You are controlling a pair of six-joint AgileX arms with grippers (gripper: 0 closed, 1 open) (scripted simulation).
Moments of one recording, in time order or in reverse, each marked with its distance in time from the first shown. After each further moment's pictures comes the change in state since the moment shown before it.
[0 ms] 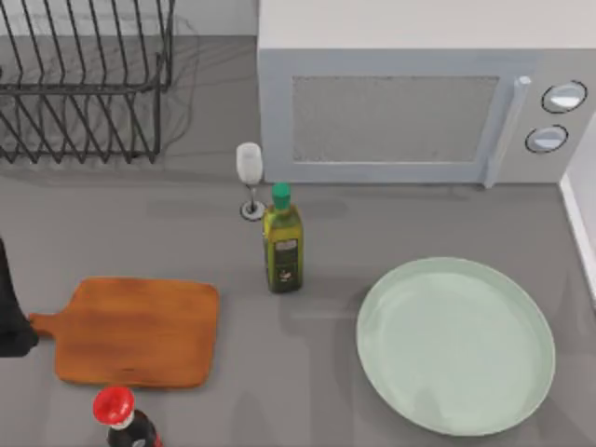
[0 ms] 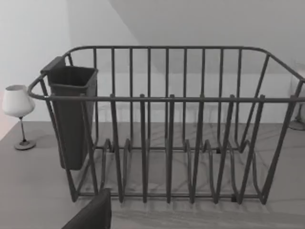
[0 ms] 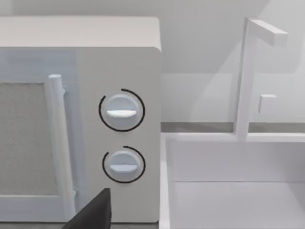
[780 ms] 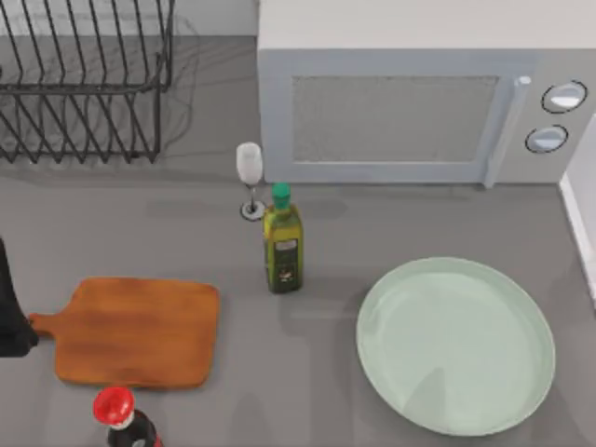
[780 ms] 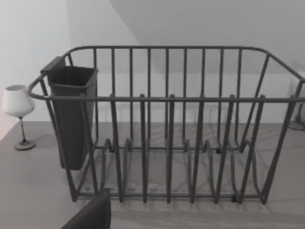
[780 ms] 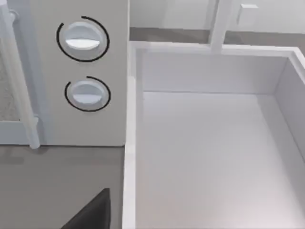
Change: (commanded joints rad) left arm 0.000 0.000 0.000 0.000 0.000 0.000; right arm -0.070 0.458 0.365 -0.251 0.000 -0.065
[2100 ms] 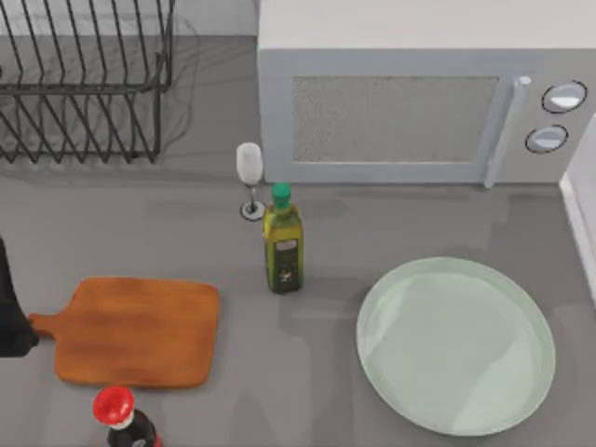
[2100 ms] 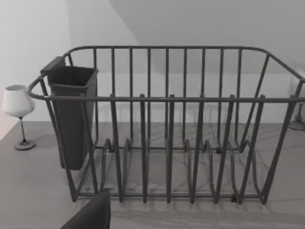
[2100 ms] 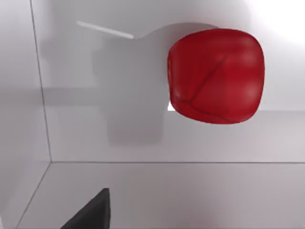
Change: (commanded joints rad) left arm 0.000 0.000 0.000 0.000 0.000 0.000; right arm -0.212 1.569 1.105 -0.762 0.001 -0.199
